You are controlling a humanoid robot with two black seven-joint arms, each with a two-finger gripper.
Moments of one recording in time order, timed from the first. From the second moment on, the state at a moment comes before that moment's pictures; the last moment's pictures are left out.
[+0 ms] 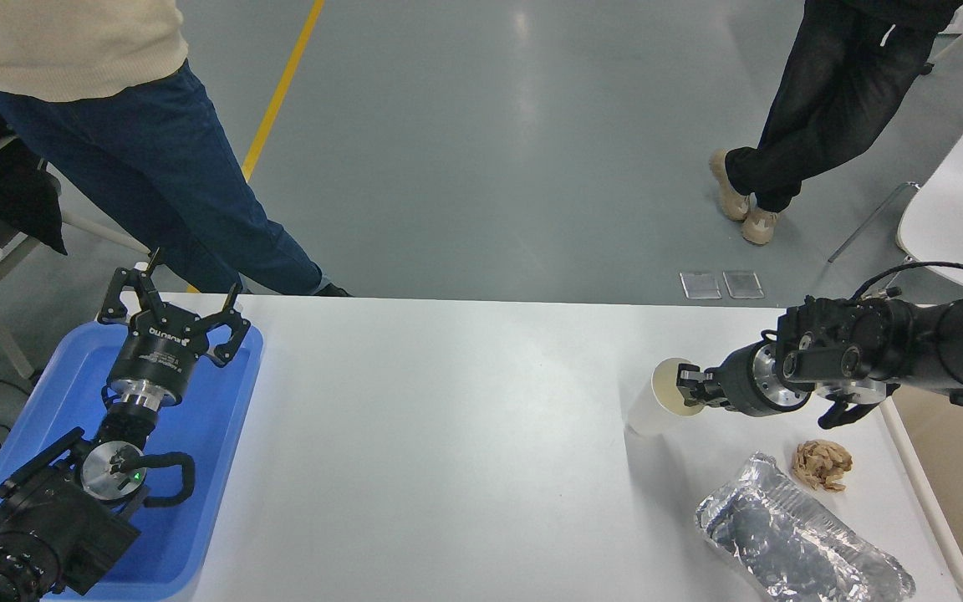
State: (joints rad) left arm -0.60 0.23 -0.89 -0.31 -0.14 -0.79 -0.36; right arm 1.55 -0.25 -1.23 1.10 -0.05 0.22 0.15
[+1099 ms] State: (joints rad) left arm -0.60 0.23 -0.89 -0.31 -0.14 -0.79 -0.36; right arm 2.44 -0.42 -1.44 1.42 -0.21 0.78 0.15
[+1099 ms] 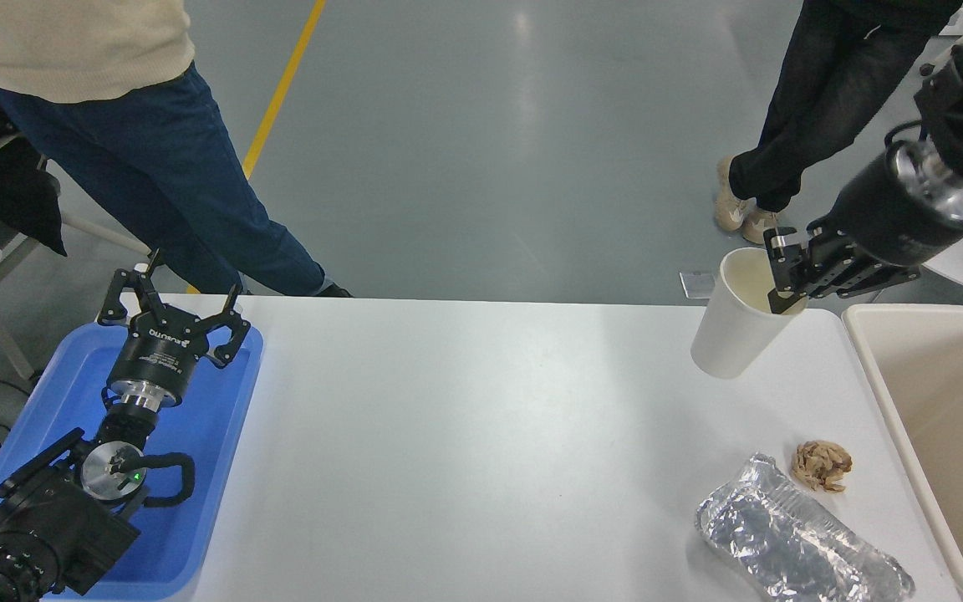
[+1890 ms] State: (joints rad) left arm -0.60 0.23 -0.89 -0.31 -0.14 -0.79 -0.36; right arm 2.53 -0.54 -1.66 1.38 -0.19 0.79 0.15
